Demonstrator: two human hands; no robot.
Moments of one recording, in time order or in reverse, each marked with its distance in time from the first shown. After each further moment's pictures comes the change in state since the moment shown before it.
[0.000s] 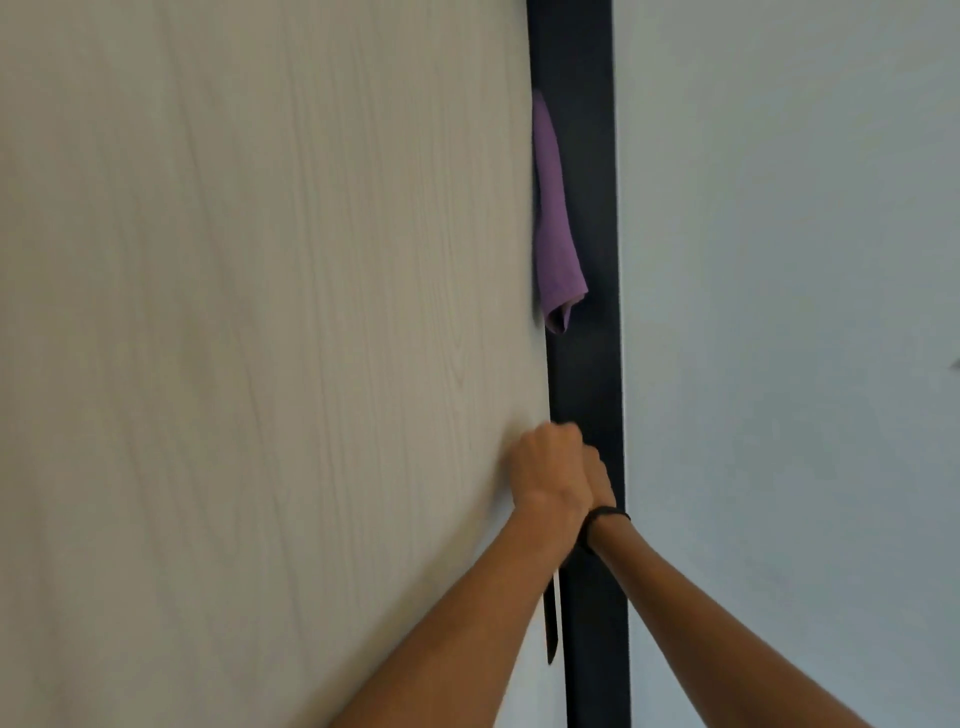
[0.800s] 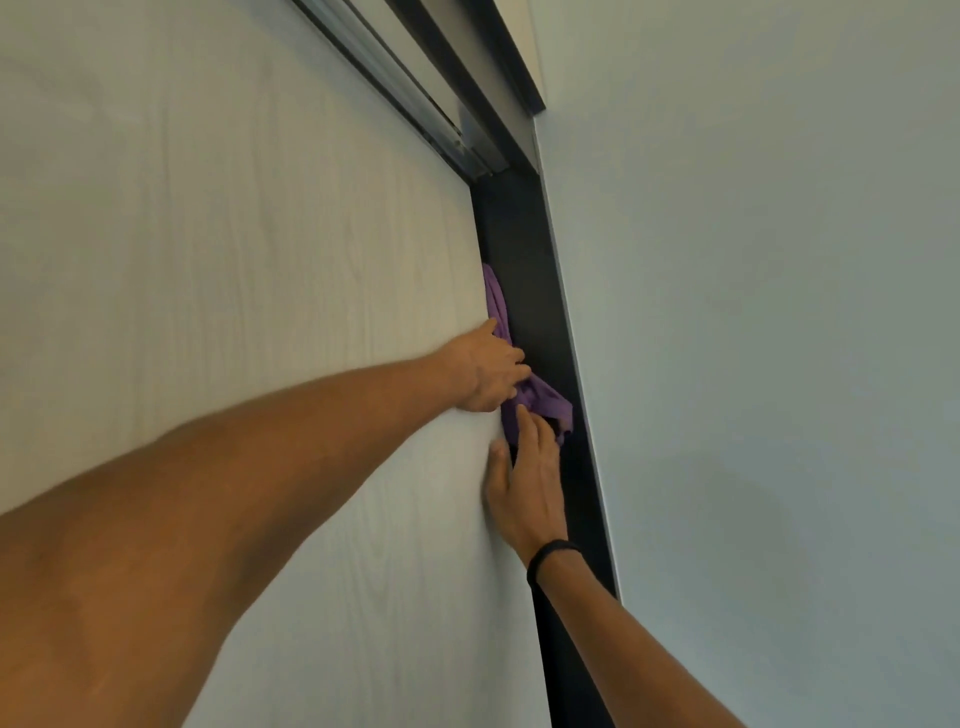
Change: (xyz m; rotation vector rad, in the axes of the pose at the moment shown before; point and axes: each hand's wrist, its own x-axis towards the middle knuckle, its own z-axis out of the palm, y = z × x) left_hand 0.248 -0.008 -0.186 1.109 0.152 0.634; right_hand 0.118 -0.093 -0.081 0.576 0.451 -0.416
